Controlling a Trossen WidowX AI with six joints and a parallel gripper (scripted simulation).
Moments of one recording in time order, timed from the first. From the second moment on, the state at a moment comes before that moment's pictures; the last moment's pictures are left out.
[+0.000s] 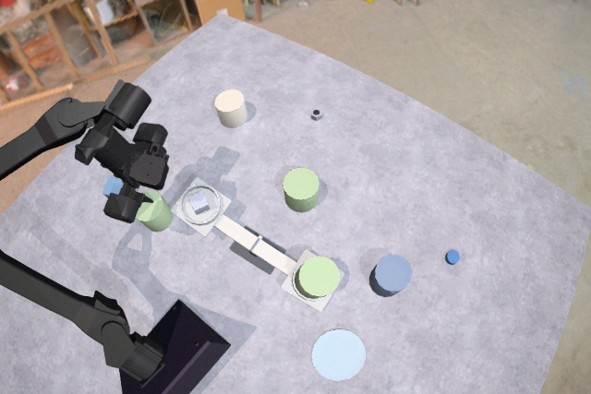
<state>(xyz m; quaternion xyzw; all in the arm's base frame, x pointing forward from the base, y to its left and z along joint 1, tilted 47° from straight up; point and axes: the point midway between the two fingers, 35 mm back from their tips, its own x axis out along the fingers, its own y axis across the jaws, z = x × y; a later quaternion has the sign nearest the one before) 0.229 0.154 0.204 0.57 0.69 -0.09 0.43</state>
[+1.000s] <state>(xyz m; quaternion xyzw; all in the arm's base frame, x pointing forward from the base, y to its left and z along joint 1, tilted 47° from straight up) 0.273 0.114 0.190 0.31 0.64 0.20 0.67</state>
